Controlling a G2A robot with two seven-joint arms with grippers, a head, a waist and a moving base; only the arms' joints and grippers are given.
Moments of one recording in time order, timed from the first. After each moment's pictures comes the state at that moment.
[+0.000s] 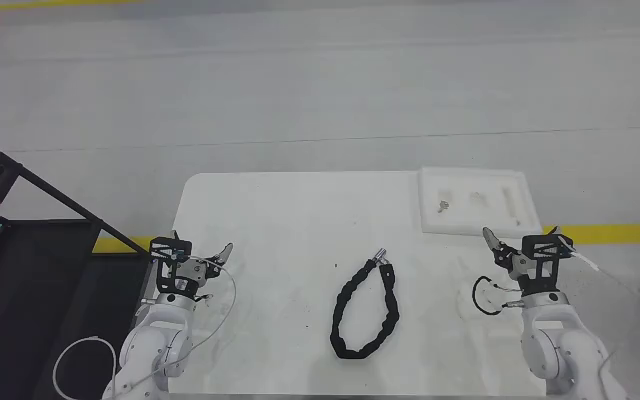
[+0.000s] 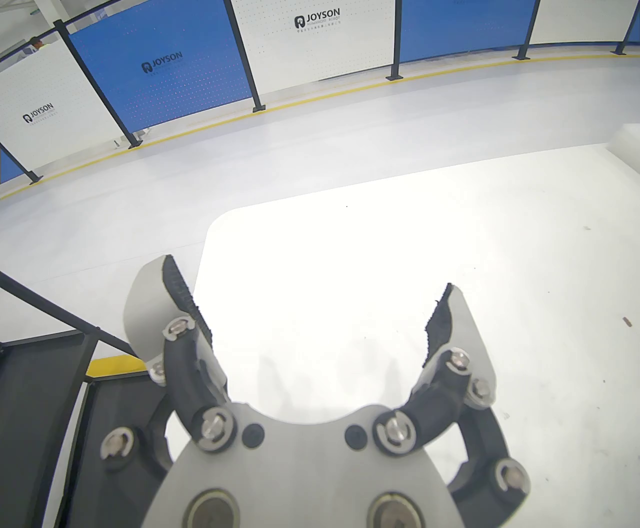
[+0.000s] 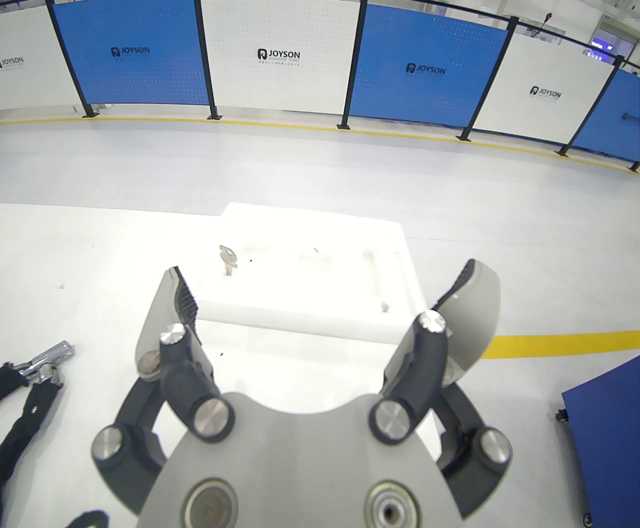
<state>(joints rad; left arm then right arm) 1.73 -1.15 -1.60 -1.80 1.33 0.00 0.00 -1.71 -1.15 1.64 -1.80 -1.23 0.02 -0.07</state>
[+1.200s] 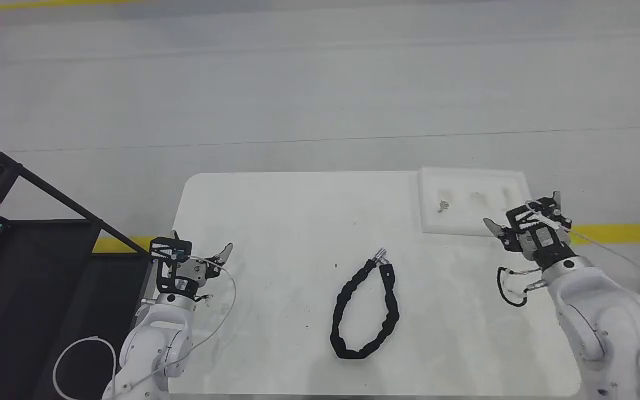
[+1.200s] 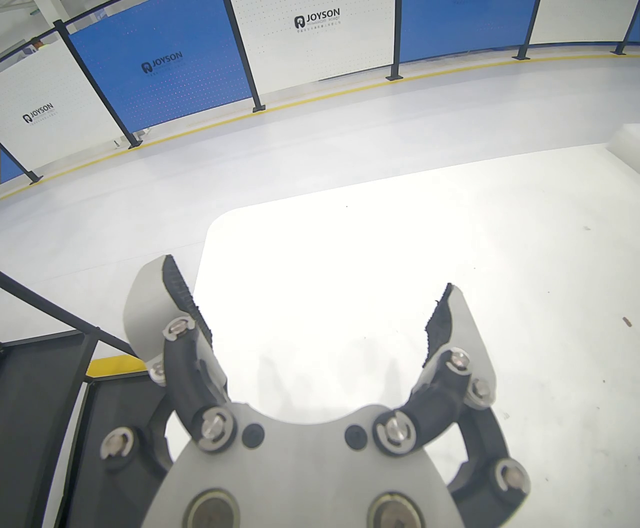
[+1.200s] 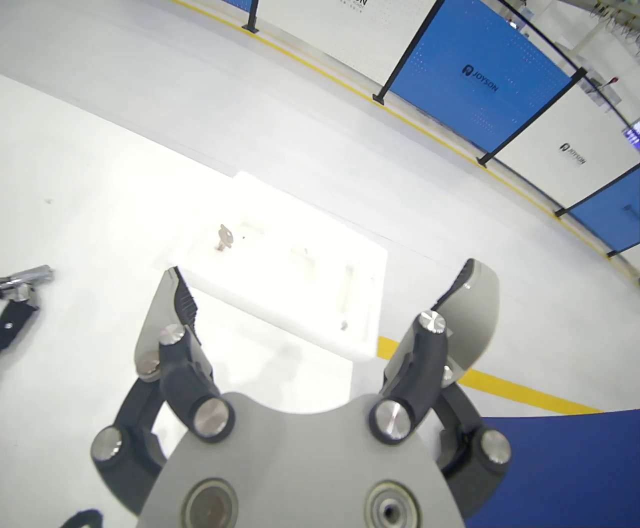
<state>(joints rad) 1.73 -1.15 -1.60 -1.80 1.33 0.00 0.00 -1.56 -1.11 1.73 -1.97 -1.50 -0.30 0.41</state>
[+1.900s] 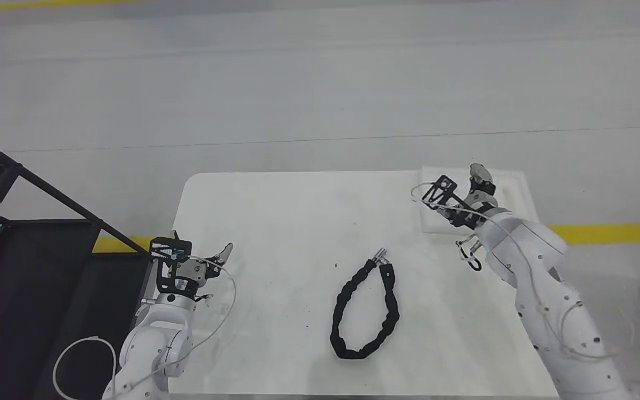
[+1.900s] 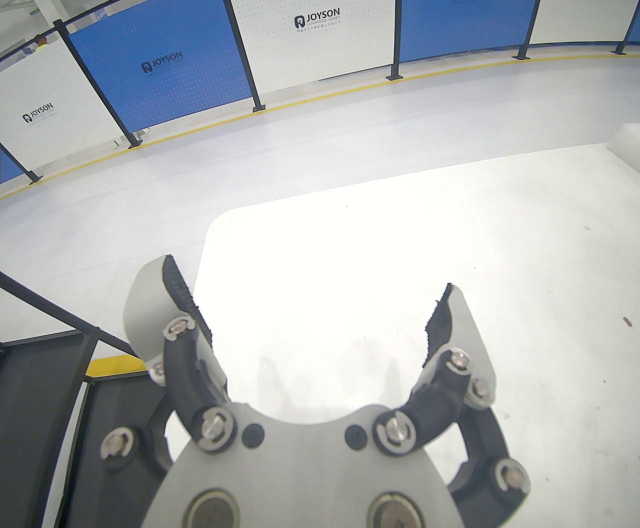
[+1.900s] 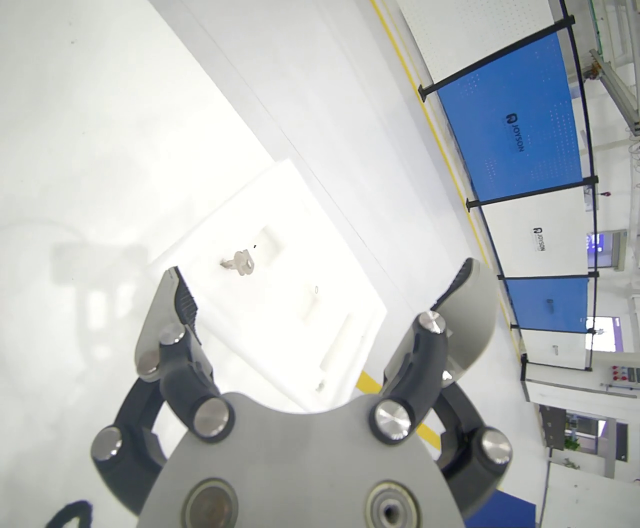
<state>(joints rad) 1.73 -1.15 -1.60 -1.80 1.33 0.00 0.00 -1.13 -1.13 1.32 -1.66 -1.82 -0.46 0.59</state>
